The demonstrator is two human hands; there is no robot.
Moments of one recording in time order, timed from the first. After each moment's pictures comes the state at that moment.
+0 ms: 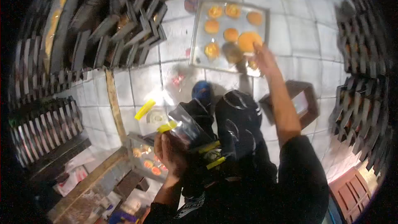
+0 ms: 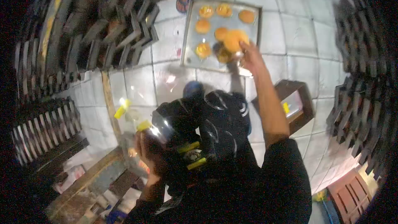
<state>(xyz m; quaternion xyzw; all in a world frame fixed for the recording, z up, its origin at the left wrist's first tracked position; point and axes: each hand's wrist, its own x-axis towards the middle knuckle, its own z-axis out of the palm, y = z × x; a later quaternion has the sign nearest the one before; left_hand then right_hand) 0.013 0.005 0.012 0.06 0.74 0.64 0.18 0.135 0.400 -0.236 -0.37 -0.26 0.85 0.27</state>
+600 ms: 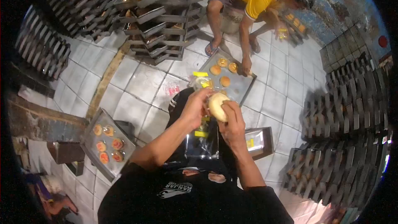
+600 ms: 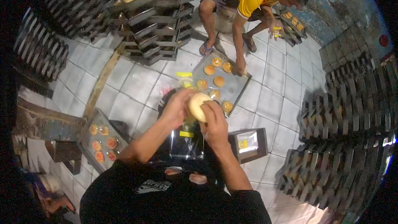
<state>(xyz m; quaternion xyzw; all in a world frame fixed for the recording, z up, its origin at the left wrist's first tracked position) 0.052 0.025 0.079 -0.02 0.44 0.75 0.49 0.194 0.117 0.093 -0.10 -0.89 0.25 0.36</state>
